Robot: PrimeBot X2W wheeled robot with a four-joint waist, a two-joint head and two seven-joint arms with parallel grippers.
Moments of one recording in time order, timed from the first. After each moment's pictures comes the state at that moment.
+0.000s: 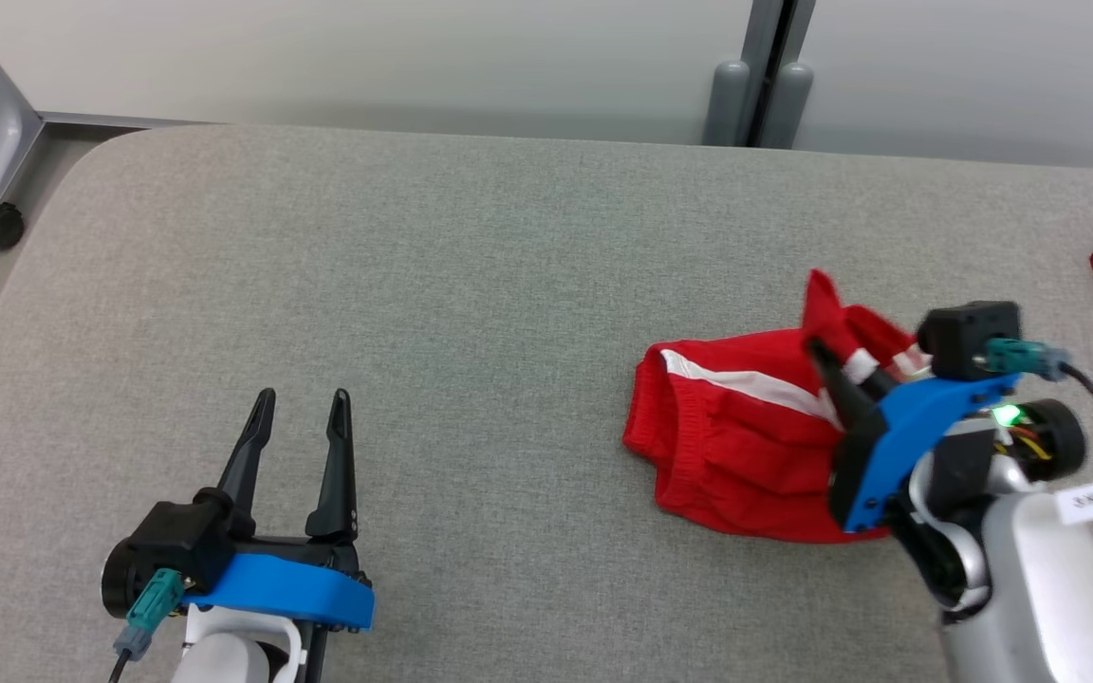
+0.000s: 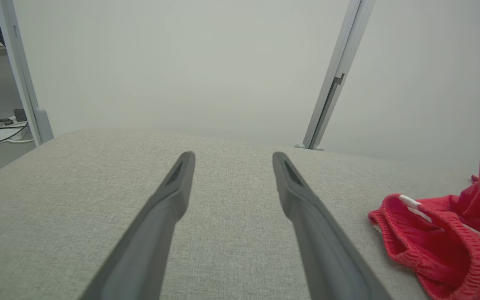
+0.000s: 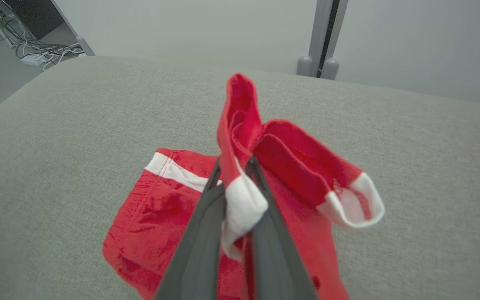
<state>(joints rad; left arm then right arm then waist) -0.13 0.09 -0.13 0.25 -0.28 -0.13 -0.26 -0.33 -0.07 0.01 0.11 0.19 0.13 0.45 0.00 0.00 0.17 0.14</state>
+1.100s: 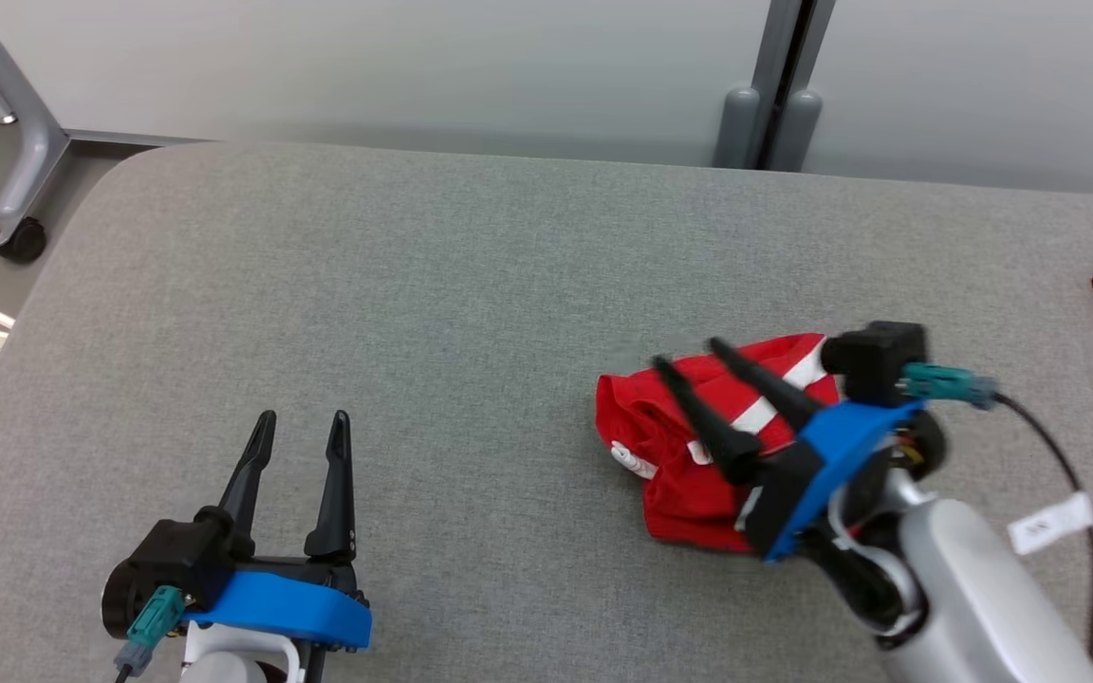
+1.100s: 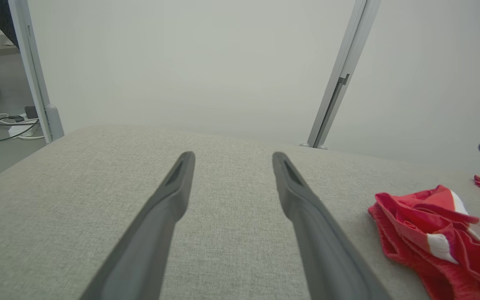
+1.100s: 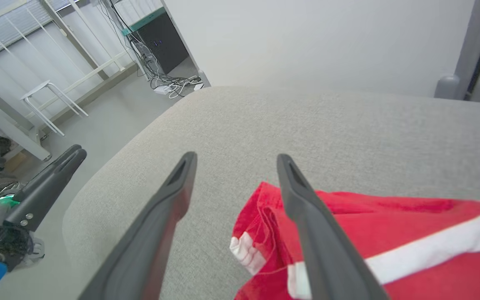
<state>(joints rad) -0.11 0.10 -0.14 0.26 -0.29 -0.13 -0.26 -0.40 -0.11 0.35 0.20 0.57 0.13 0.26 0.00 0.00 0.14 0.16</state>
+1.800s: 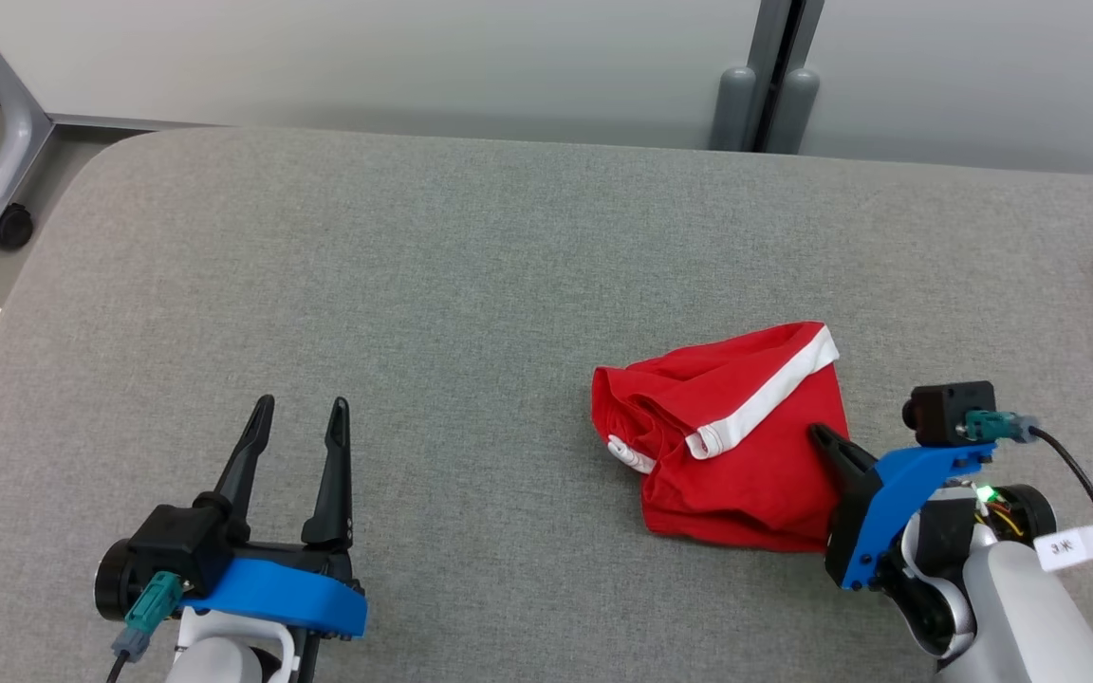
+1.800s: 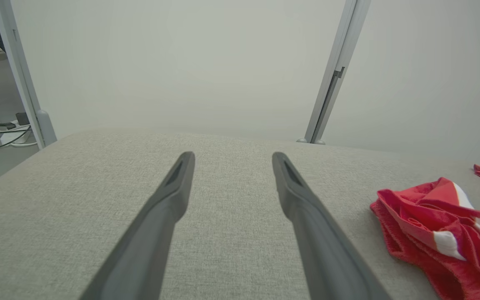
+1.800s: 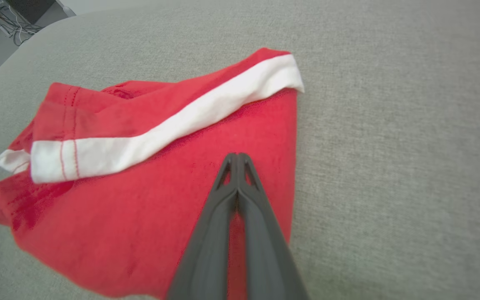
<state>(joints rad) -0.13 0.12 -0.16 0.26 -0.28 -0.13 -0.26 -0.30 -0.10 0.05 0.36 0.30 0.13 0.32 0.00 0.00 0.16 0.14</state>
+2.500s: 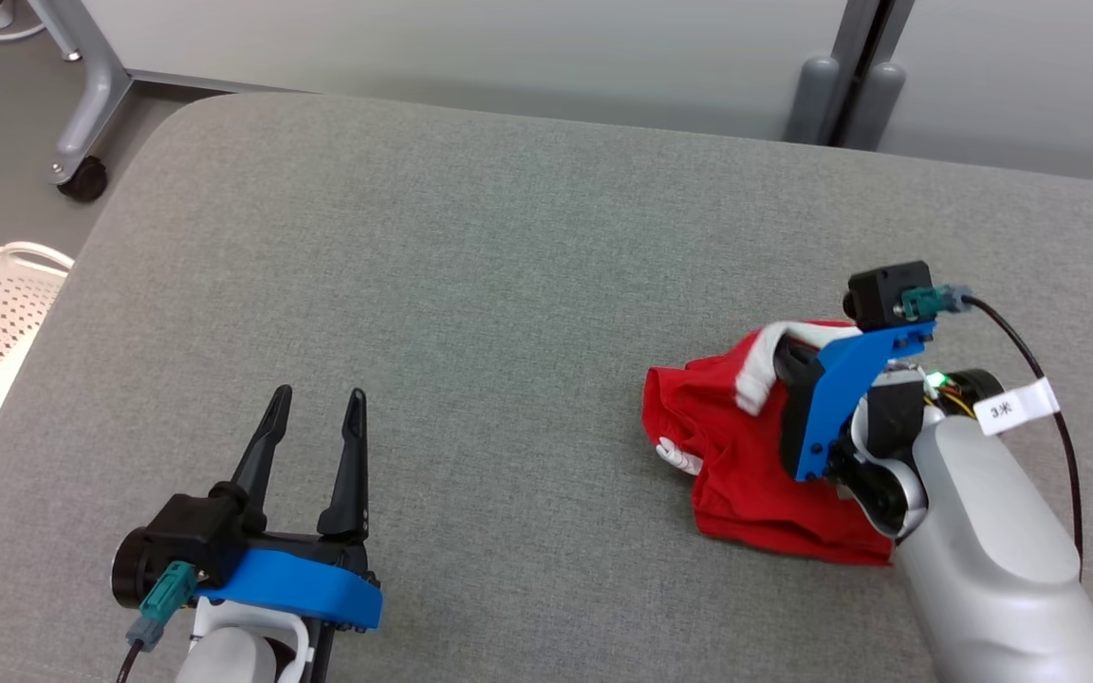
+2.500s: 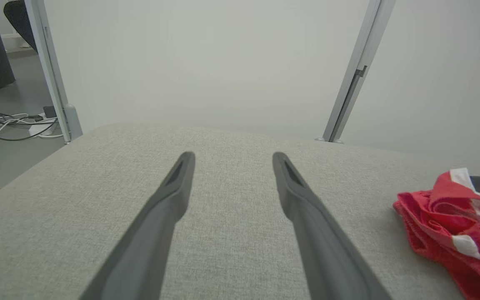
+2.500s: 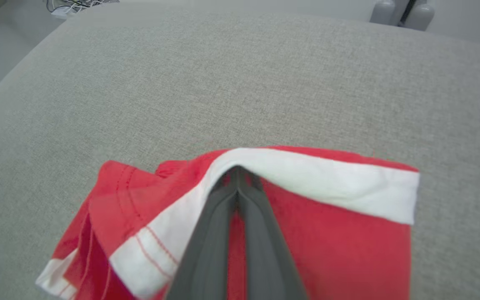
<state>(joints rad) -0.15 0.12 -0.18 0.26 -0.29 -0.13 -0.26 -0.59 -0.09 0.15 0.62 0.30 0.13 0.36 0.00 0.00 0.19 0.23</state>
